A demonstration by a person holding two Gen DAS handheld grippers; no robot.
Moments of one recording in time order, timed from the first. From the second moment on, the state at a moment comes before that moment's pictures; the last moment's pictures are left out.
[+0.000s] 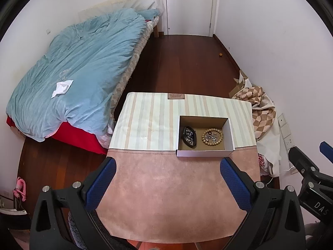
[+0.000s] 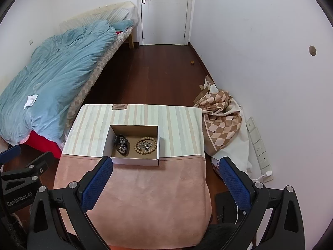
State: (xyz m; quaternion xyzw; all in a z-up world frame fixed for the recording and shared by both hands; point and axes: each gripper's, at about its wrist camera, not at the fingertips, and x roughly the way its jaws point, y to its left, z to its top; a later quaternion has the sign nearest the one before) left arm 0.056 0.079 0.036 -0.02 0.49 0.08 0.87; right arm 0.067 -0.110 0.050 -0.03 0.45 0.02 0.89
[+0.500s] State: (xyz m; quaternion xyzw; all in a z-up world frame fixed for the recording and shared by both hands) left arm 0.058 0.084 0.031 -0.03 0.49 0.08 0.87; right arm 0.067 -0.109 0.048 -0.04 0.46 0.03 0.89
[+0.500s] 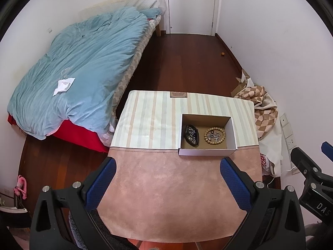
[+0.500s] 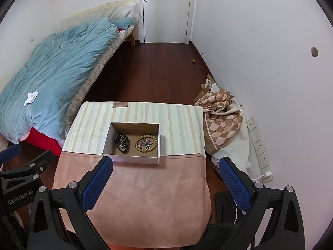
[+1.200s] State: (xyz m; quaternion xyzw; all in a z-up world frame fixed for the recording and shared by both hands) left arm 0.053 0.085 0.029 -0.03 0.50 0.07 0.86; right arm 0.065 -0.105 0.046 -0.04 0.46 0.03 0.88
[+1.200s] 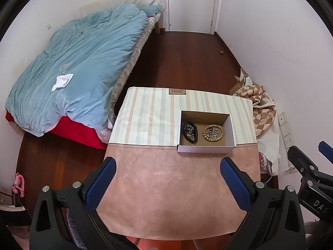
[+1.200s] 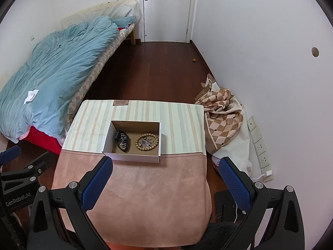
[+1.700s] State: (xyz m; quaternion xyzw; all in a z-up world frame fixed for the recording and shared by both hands) left arm 0.052 0.090 0.028 -0.04 0.50 0.08 0.86; right arm 0.065 -0.105 0.046 -0.04 0.46 0.03 0.88
